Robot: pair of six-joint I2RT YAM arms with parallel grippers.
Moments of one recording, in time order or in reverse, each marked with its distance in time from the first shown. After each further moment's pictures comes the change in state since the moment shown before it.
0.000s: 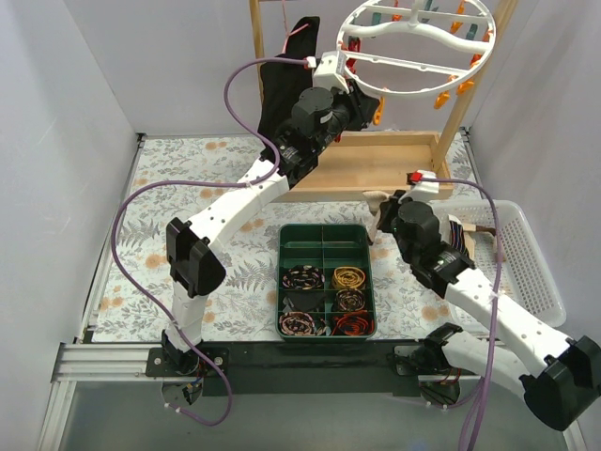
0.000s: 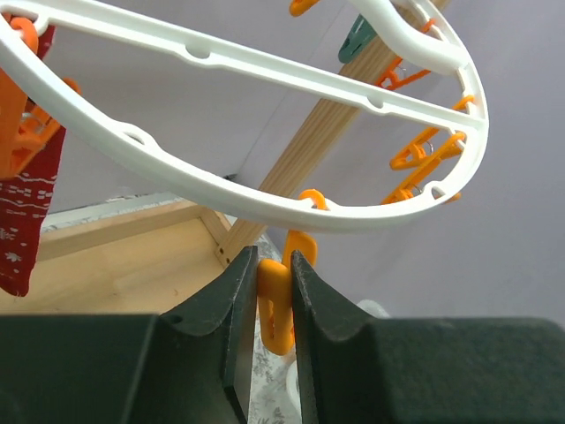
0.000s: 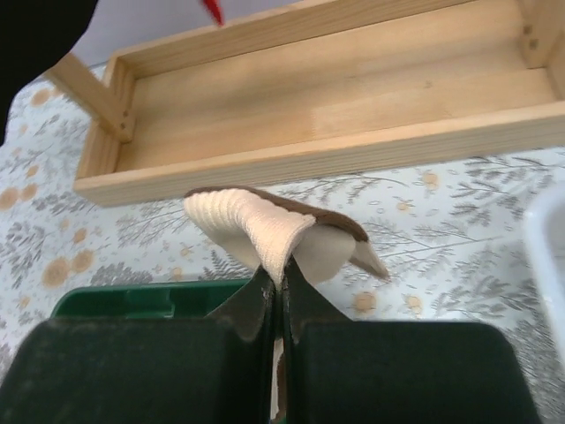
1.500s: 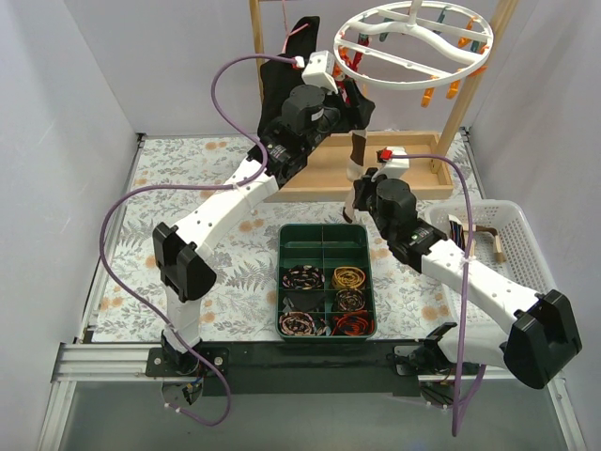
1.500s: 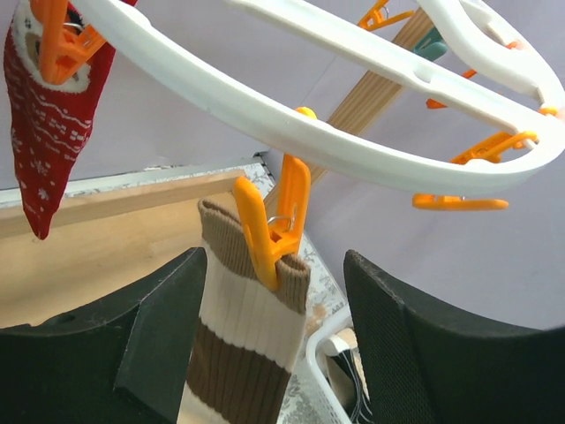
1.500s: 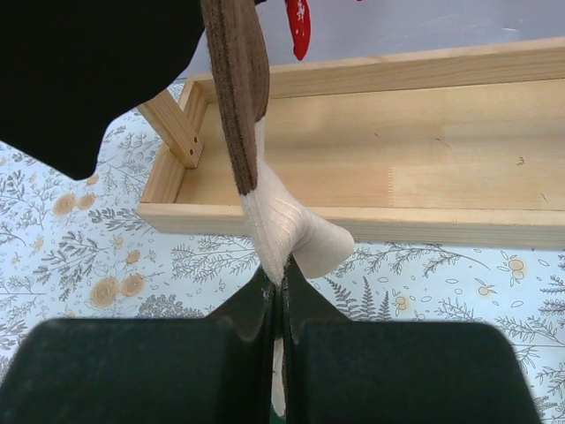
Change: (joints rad) left arm 0.018 -0.093 -0.062 -0.137 -0.031 -0.010; right arm 0.018 0.244 0.158 0.171 -0.078 -0.081
